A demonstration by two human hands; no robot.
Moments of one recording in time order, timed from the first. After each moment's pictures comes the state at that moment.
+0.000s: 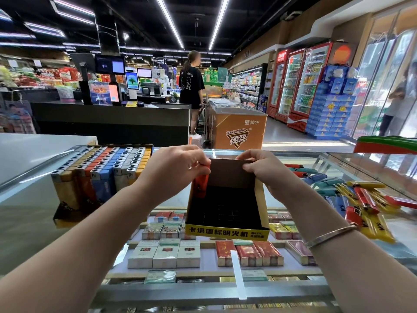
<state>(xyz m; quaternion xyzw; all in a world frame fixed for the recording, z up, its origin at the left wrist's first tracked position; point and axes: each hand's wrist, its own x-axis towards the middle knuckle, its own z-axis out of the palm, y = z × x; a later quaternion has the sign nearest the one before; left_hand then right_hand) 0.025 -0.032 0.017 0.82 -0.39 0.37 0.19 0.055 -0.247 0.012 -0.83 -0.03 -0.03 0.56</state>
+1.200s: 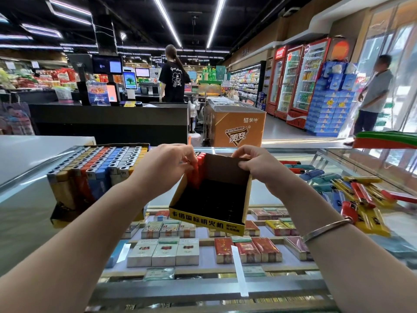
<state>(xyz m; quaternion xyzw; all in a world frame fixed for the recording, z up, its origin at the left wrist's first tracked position) 0.038 -0.025 0.013 0.88 -0.31 0.30 0.20 0.054 -0.249 0.010 -0.84 -0.08 -0.03 0.53</state>
